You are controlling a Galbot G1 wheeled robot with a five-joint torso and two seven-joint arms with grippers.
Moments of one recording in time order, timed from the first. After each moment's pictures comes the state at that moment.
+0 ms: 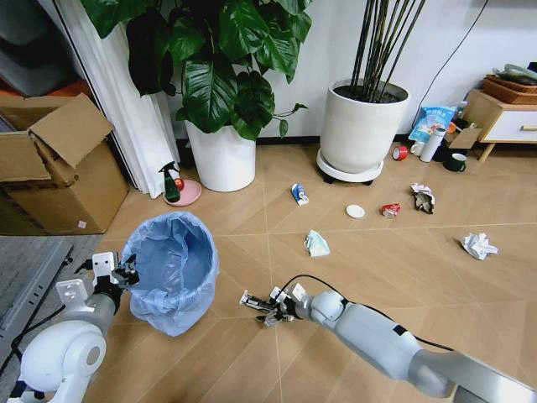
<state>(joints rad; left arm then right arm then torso) 1.44 -1.11 -0.73 -2.17 -0.64 0.60 -0.28 -0.59 1.25 -0.52 0.91 0.37 -0.15 -0.38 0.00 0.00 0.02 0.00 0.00</state>
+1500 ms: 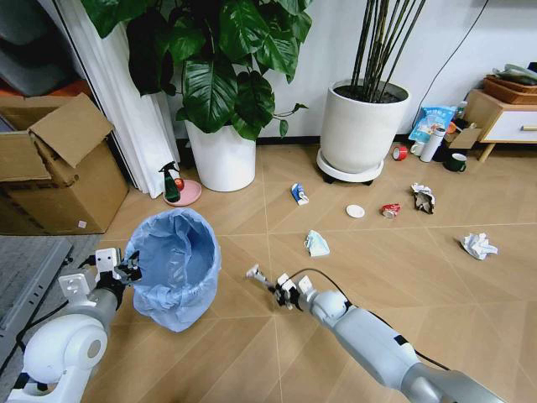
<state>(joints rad) 1.40 -1.08 -0.70 -2.13 -0.69 0.63 -0.28 -0.70 1.20 -0.18 1.22 0.47 -0.22 -0.24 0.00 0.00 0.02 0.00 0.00</state>
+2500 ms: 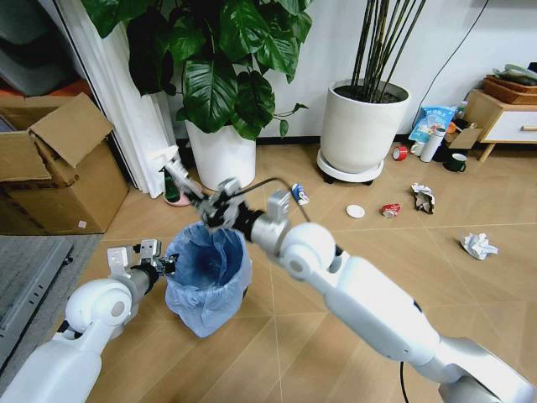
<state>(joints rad) 1.16 -0.93 -0.46 -1.97 -0.96 0.74 -0.32 -0.53 1.23 -0.34 1.82 0.79 -0.34 -0.04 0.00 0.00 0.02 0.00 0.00</state>
